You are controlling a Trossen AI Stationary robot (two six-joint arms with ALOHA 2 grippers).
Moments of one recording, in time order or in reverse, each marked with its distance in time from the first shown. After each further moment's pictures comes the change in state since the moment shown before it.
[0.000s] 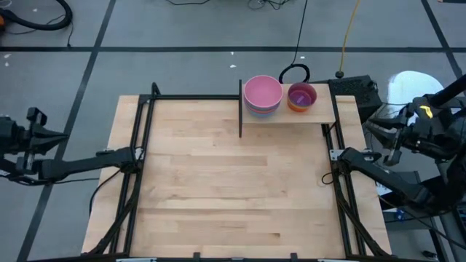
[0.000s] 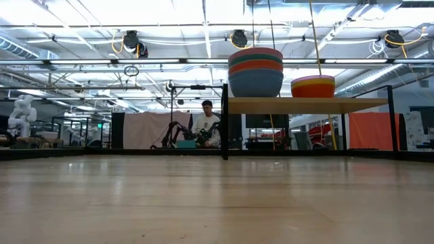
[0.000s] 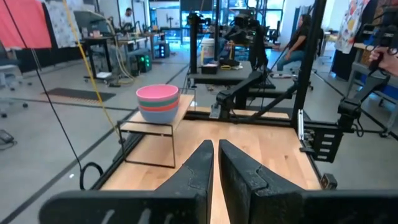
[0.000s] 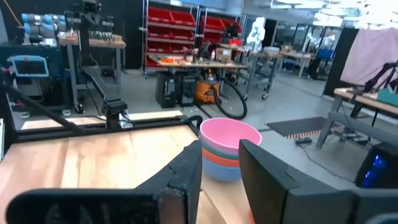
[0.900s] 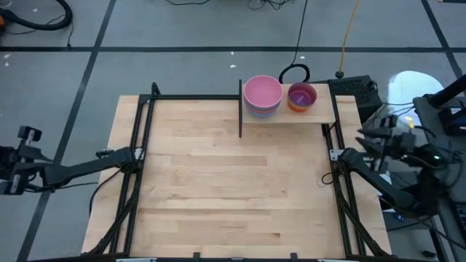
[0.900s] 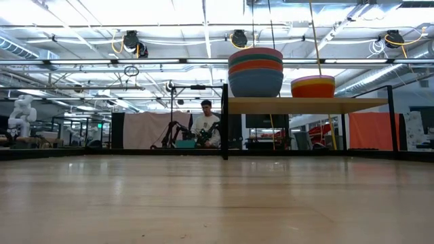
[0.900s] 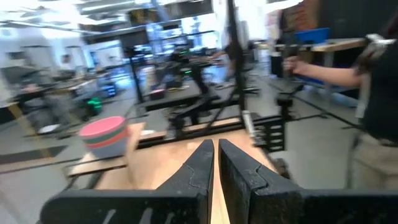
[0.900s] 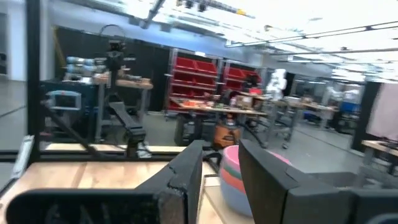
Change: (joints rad) left arm 0.047 -0.127 -0.020 -0.001 0.303 0.146; right arm -0.001 -0.338 -0.430 0.329 -0.116 0.061
